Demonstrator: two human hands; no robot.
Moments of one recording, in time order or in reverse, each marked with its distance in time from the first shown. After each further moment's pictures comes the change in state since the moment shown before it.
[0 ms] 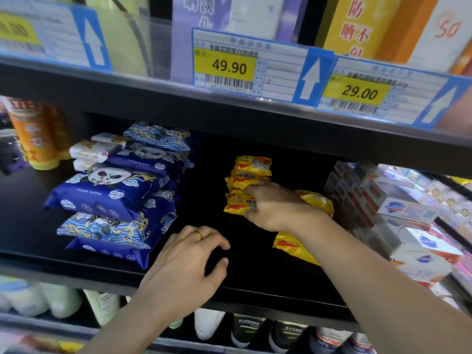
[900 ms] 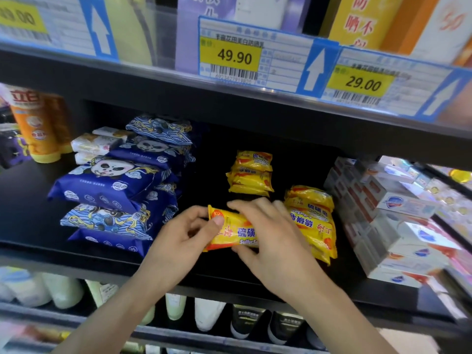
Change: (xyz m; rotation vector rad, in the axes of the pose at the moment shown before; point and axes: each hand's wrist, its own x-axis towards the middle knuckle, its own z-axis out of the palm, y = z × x) left_hand 0.011 -0.006 -0.004 -0.931 0.091 -0.168; right_hand -0.093 -0.028 0.056 0.188 0.561 -0.274
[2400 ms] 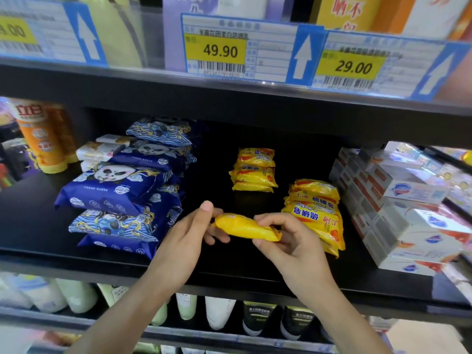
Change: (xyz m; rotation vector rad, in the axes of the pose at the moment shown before) left_hand -0.003 0.001 -0.003 0.162 0.015 -0.080; right_hand -0.031 0.020 0.027 1.013 0.194 0.311
